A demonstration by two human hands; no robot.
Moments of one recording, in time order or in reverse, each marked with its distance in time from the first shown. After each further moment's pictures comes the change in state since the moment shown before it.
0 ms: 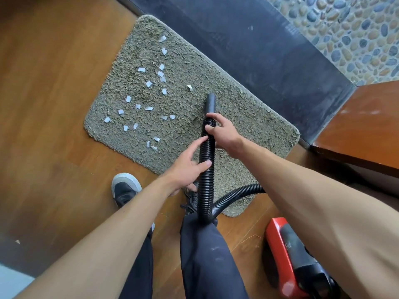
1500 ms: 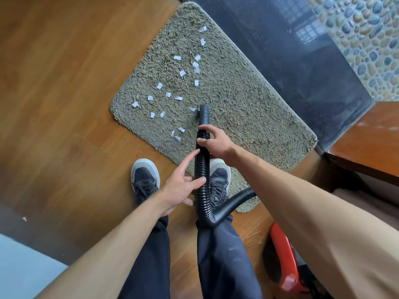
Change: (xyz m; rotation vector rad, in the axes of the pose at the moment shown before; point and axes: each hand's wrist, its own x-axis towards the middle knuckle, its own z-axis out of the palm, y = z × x) left_hand -0.058 -0.081 -0.069 -0.314 -0.021 -0.020; right_hand -0.016 0.007 0.110 -0.250 -0.126 0.082
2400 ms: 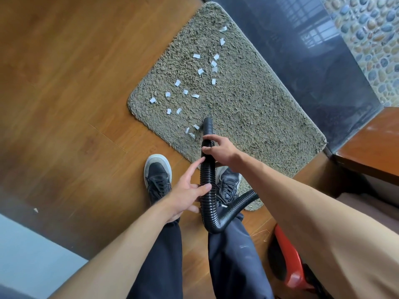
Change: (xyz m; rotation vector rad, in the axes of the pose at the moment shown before) left_hand -0.029 -0.022 -0.028 -0.098 -0.036 -0.050; right_hand -0.013 0.001 0.044 -0.090 -0.015 0.114
